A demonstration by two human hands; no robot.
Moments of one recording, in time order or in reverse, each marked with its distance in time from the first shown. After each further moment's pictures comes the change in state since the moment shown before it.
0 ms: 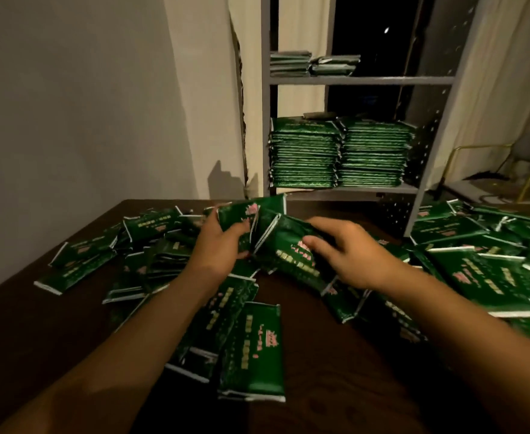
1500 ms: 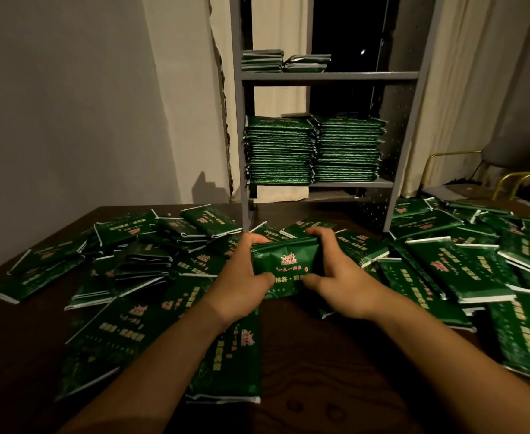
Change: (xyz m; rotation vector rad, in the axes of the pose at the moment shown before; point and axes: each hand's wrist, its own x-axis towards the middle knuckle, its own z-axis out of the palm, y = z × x) left_hand -0.031 -0.042 0.041 0.358 -0.332 0.019; right_hand -0.041 0.017 0.021 0.293 -0.007 0.269
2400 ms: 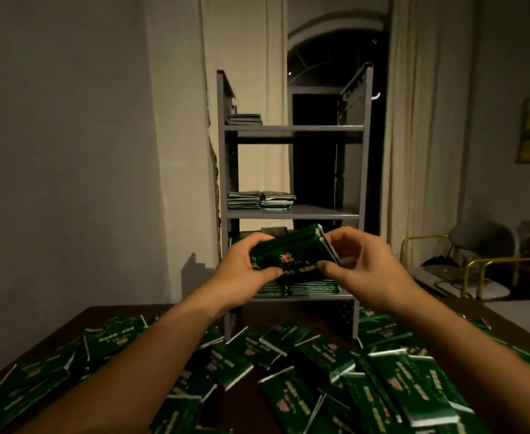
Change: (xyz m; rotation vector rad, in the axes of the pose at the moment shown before) left_hand 0.053 0.175 -0.038 0.092 0.026 0.369; right_hand -0.014 -0.140 -0.144 -0.158 0.402 -0.292
